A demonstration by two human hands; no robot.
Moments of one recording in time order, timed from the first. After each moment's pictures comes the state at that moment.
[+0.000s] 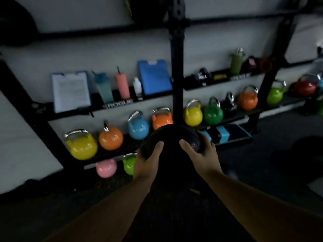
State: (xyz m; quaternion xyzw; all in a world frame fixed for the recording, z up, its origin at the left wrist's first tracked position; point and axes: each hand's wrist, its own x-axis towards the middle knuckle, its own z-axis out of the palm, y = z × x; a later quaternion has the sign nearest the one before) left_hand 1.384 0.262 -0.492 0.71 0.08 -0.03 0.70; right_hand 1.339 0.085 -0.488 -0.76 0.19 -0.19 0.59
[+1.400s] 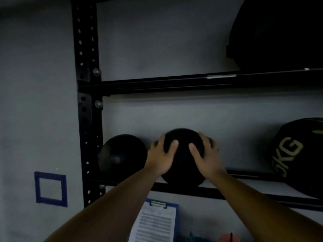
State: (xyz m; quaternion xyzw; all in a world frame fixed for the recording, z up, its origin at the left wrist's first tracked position) left_hand 2.012 0.539 -0.046 0.88 -0.01 0.26 0.39; right_hand 2.047 0.351 -0.064 -0.82 -0.19 -0.27 0.47
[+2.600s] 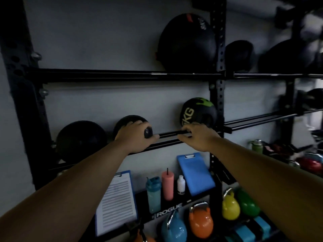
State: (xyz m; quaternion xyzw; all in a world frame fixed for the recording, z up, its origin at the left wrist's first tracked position) left_hand 1.827 0.585 -0.013 0.91 -0.33 0.23 0.11; right_hand 1.731 0.322 -0.029 -0.96 0.04 -0.24 0.12
